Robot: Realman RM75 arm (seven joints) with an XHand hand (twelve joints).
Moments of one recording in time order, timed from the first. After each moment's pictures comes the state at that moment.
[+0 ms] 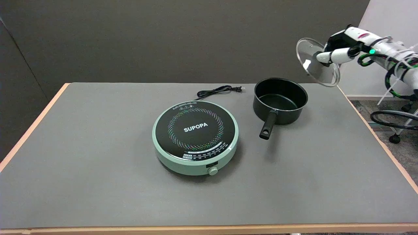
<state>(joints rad) 0.52 -0.32 1.04 -1.04 0.52 -0.14 -2.07</state>
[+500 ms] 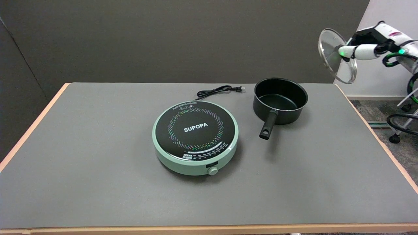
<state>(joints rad) 0.19 -0.31 1.42 -1.02 0.64 -0.22 -2.07</state>
